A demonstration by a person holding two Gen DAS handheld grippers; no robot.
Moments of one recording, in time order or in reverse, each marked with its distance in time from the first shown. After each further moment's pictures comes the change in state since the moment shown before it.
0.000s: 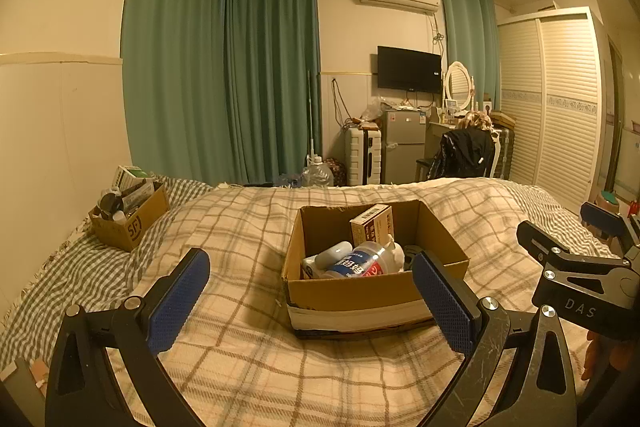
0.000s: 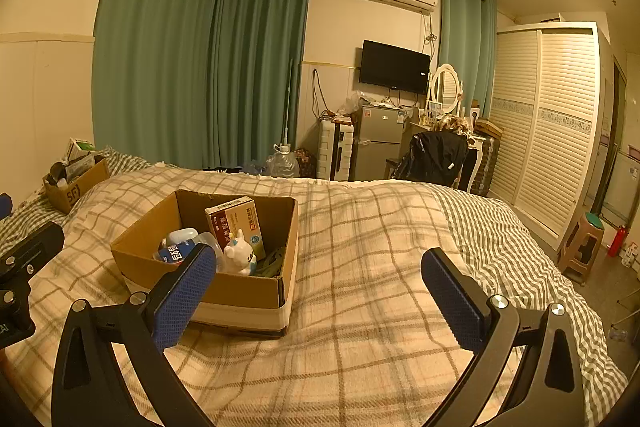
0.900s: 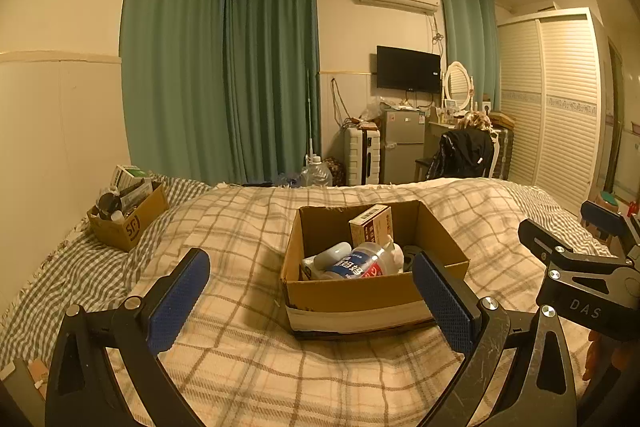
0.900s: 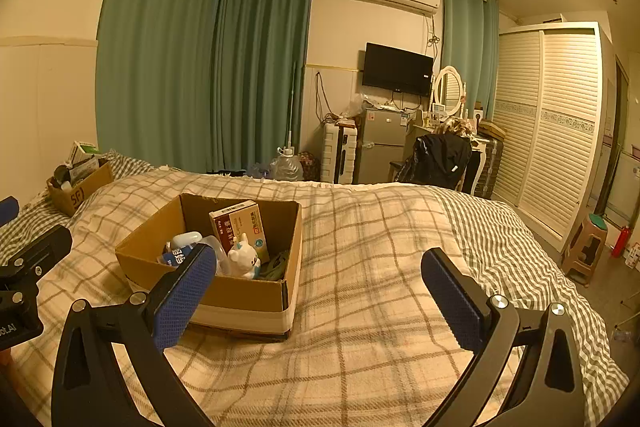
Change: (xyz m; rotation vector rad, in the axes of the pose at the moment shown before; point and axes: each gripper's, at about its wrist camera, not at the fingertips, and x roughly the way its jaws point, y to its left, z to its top) left arm 0.001 0.000 0.001 -0.006 0.002 -0.007; right arm -0.002 0.000 0.002 -0.001 -0.008 0.015
